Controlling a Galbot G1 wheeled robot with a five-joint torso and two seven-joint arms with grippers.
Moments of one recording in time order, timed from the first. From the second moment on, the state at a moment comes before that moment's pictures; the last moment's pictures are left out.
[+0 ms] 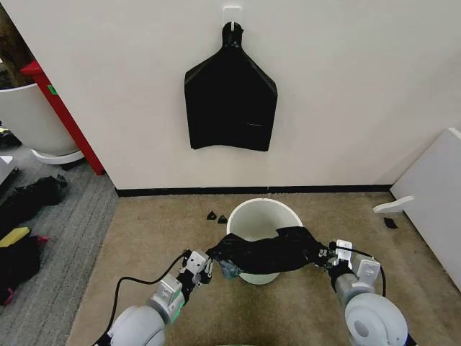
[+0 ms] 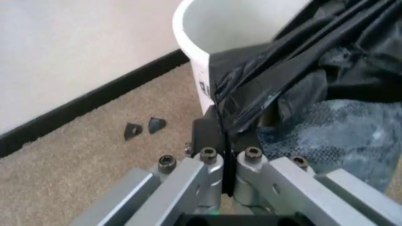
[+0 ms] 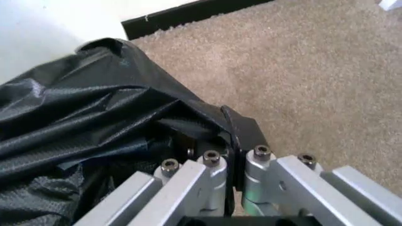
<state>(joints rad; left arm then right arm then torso) 1.41 -0.93 -0.09 -2.10 -0.20 0.20 -0.04 -1.52 1.10 0.44 2.16 0.80 -0.44 0.56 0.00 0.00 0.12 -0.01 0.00</state>
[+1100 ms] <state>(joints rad) 1.42 -0.94 -0.07 -2.04 -0.04 0.12 -0.06 -1.54 1.13 0.44 2.12 0.72 -0.33 0.48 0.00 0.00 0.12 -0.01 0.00</state>
